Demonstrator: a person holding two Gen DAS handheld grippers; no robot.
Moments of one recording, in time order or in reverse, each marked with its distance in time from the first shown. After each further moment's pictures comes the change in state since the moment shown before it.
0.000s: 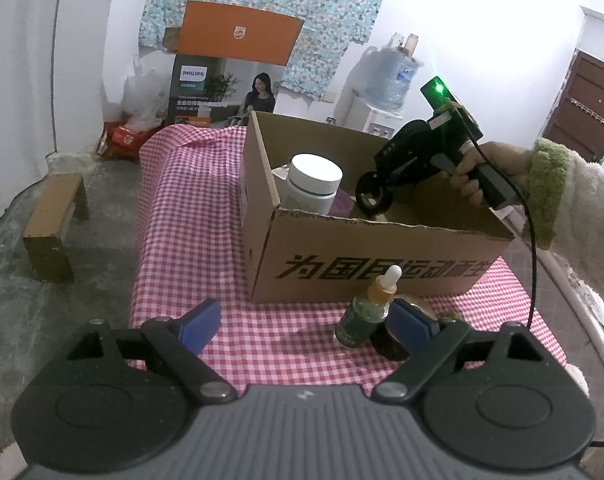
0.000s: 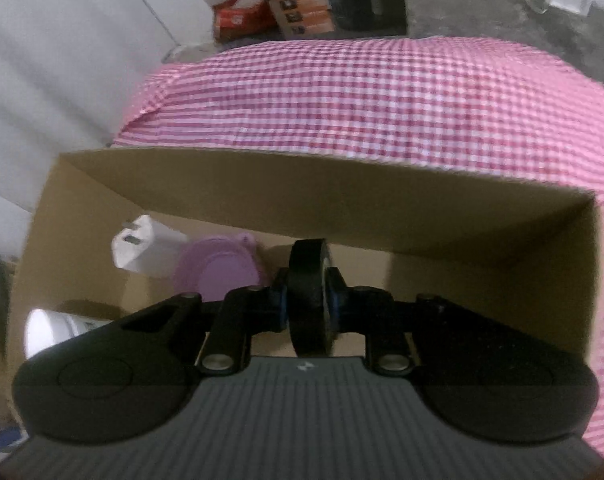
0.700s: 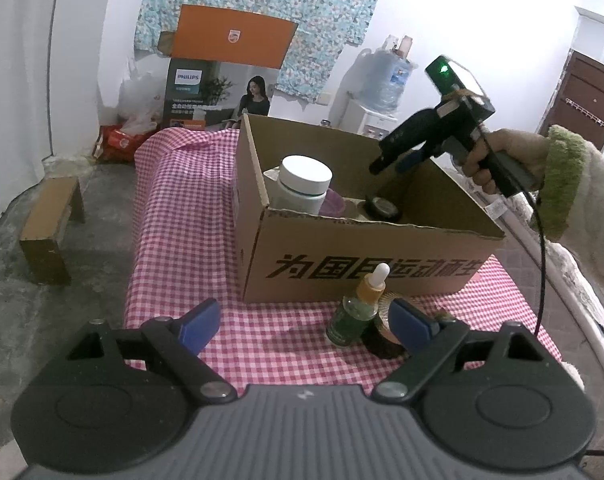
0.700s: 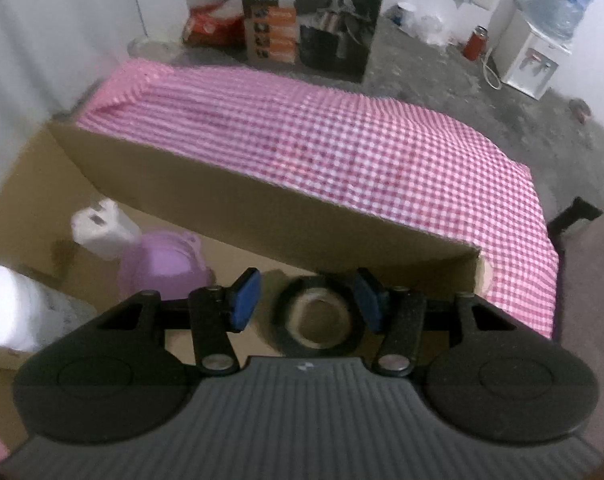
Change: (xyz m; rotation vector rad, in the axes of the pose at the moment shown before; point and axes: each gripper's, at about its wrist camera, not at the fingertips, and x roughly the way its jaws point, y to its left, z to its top) left arm -0.004 -0.005 -0.003 0.007 -0.010 -0.011; right arm -0.048 0.020 -0.010 -0.186 -0.097 -0.235
